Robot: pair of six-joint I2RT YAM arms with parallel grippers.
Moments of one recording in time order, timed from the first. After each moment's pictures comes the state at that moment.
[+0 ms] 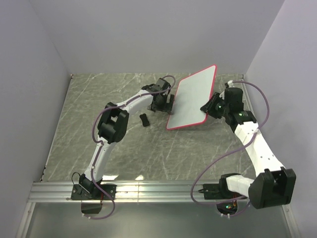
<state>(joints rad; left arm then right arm) -0.62 2.37 2.00 -0.68 -0.01 -0.38 0.12 1.15 1.00 -0.47 -0.20 0.60</state>
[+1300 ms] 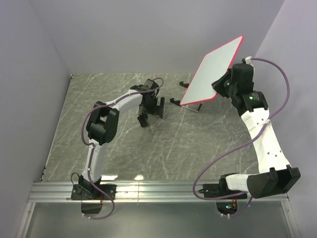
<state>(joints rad) -0.53 2.22 1.79 -0.71 0.13 -0.42 0.15 1.27 1.47 -0.66 0.06 0.71</state>
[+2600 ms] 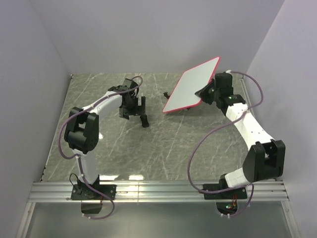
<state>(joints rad) -0.38 1.92 1.47 -0.72 0.09 -0.38 0.18 1.46 1.24 -0.37 -0.09 0.89</state>
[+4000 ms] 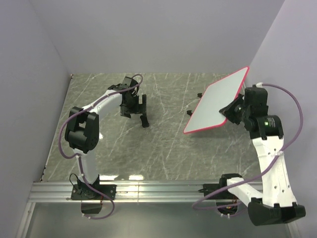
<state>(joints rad) -0.38 1.93 1.51 -0.72 0.14 -0.38 0.05 0.96 1.29 -1.01 -0.04 0.76</state>
